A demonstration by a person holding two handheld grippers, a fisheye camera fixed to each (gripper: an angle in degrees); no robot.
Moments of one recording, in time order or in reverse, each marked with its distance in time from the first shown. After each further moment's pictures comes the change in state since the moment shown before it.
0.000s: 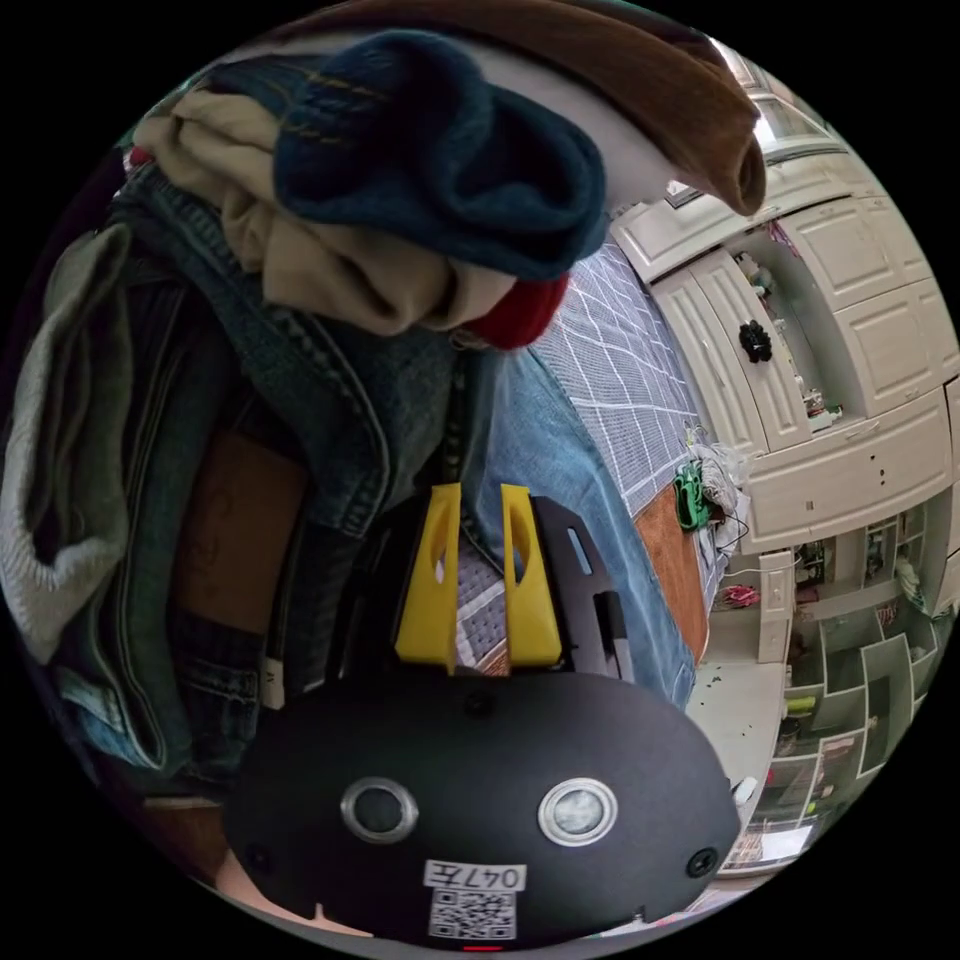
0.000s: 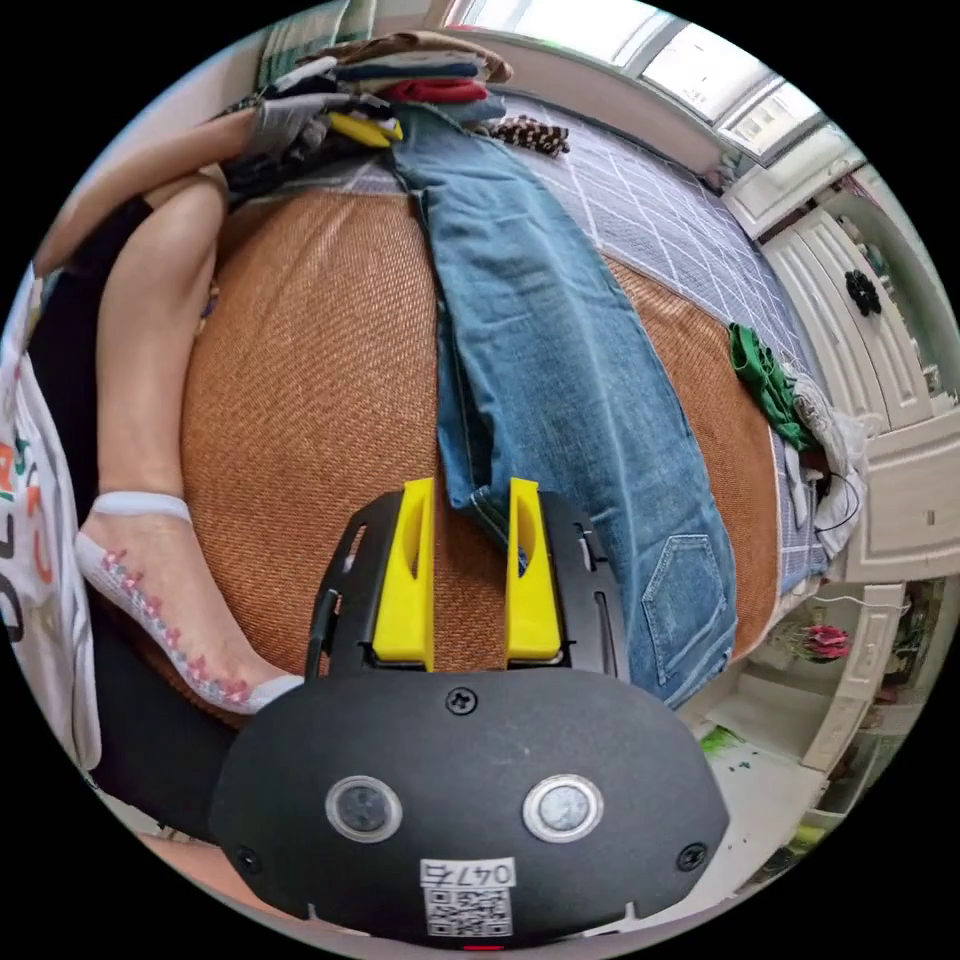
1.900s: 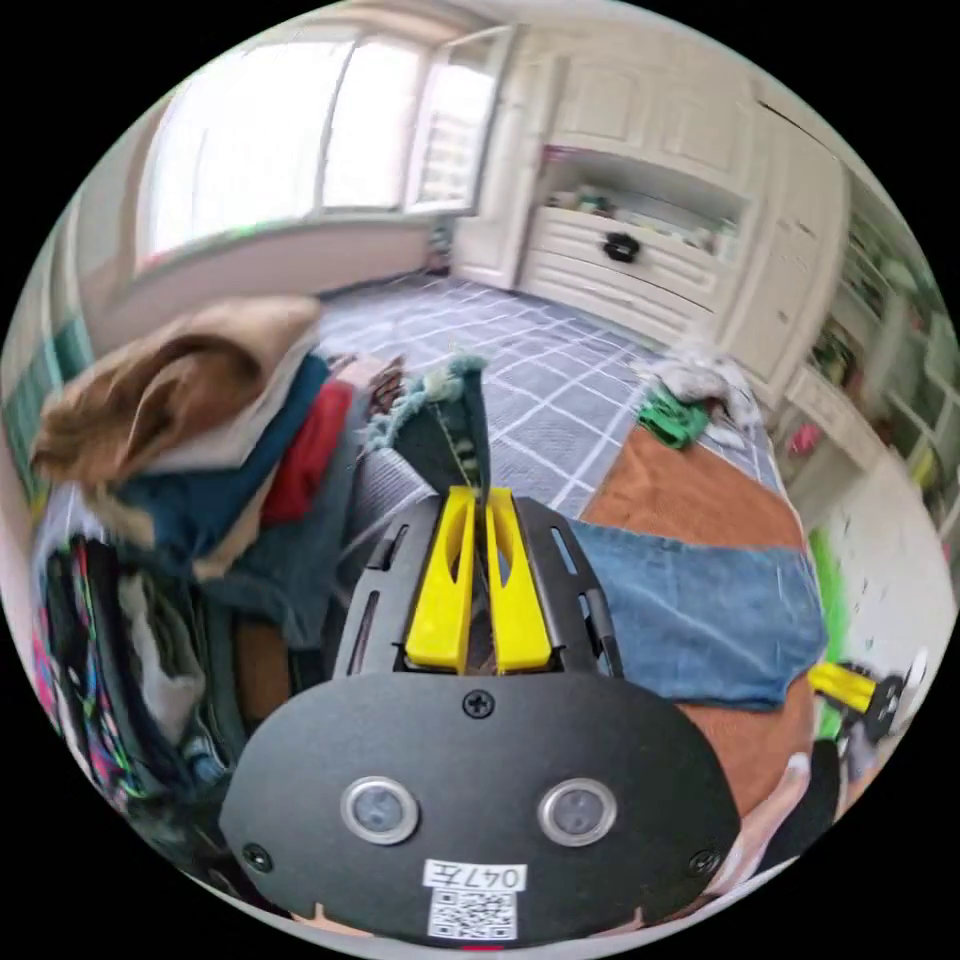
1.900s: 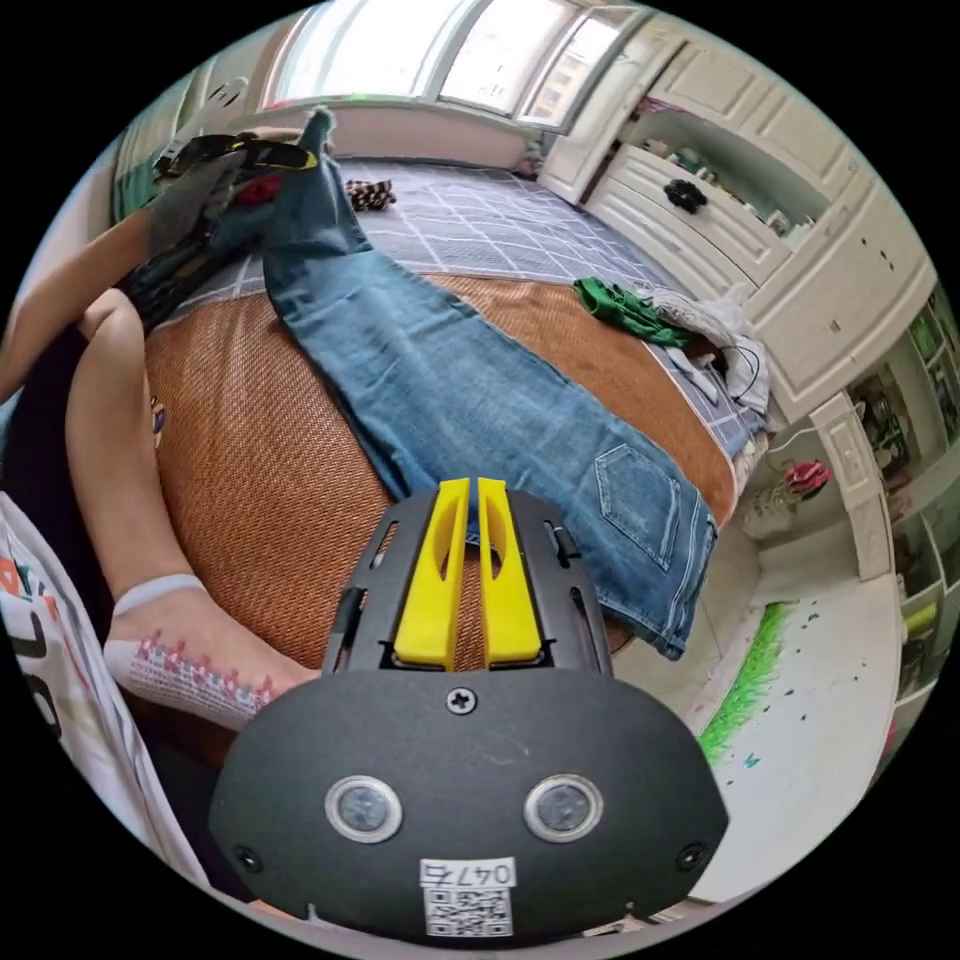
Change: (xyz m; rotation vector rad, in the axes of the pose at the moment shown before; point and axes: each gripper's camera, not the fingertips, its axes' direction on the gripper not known) left arm 0.386 0.117 -0.163 0.215 -0.161 0.864; right arm -0.073 0.145 0.003 0.153 0.157 0.461
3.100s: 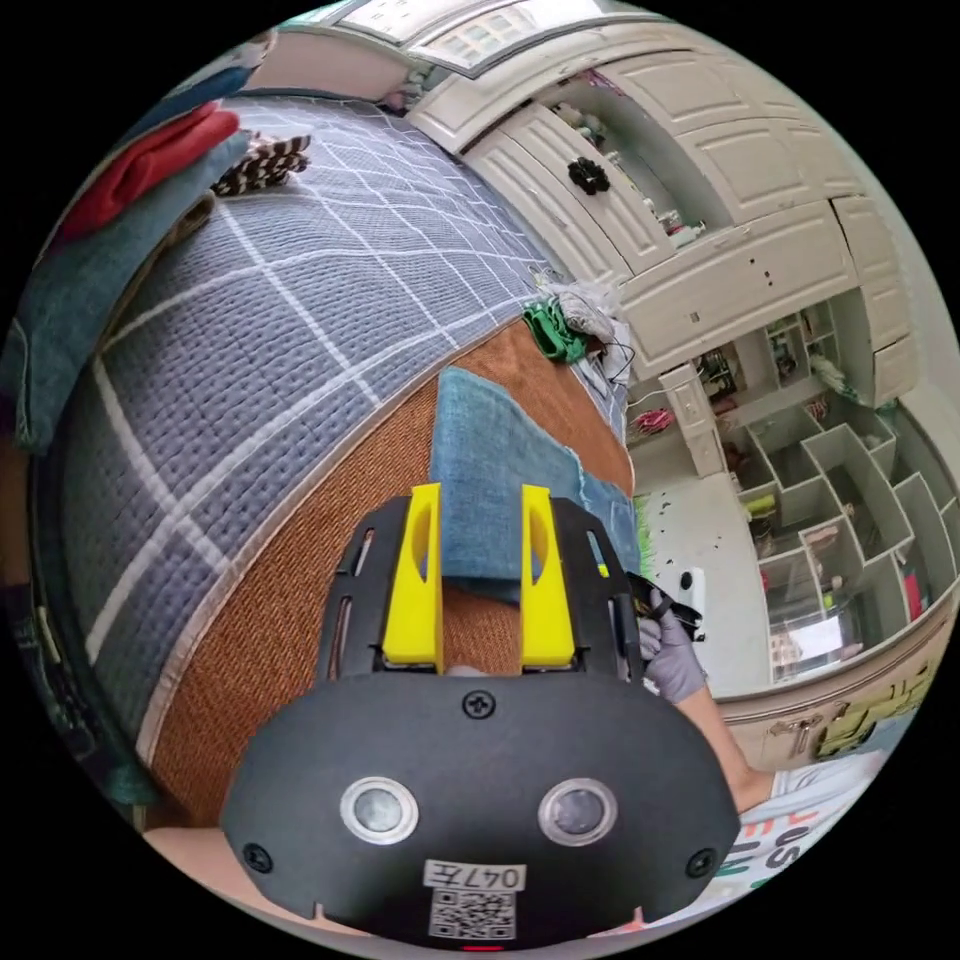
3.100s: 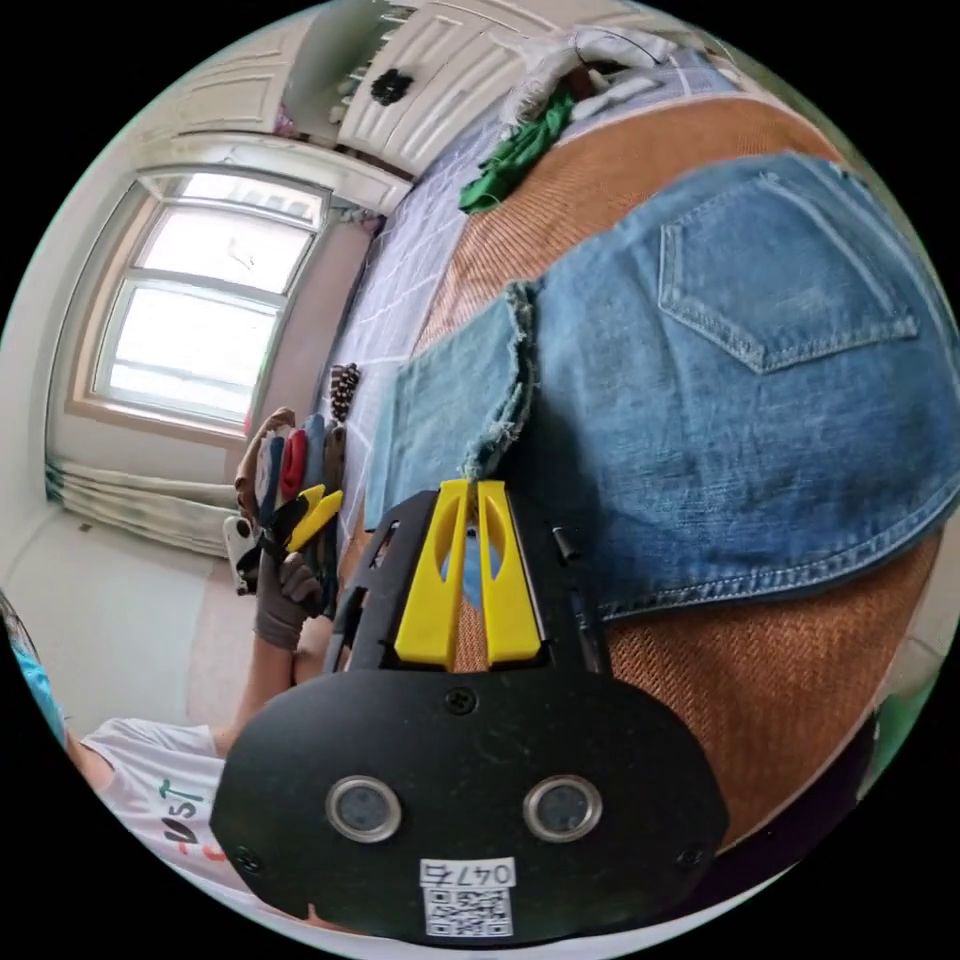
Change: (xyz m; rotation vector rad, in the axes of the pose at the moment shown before) left arm 0.063 -0.040 0.106 -0.315 0.534 -0.360; right arm 0.229 0.050 0.202 0.029 -0.815 0.864
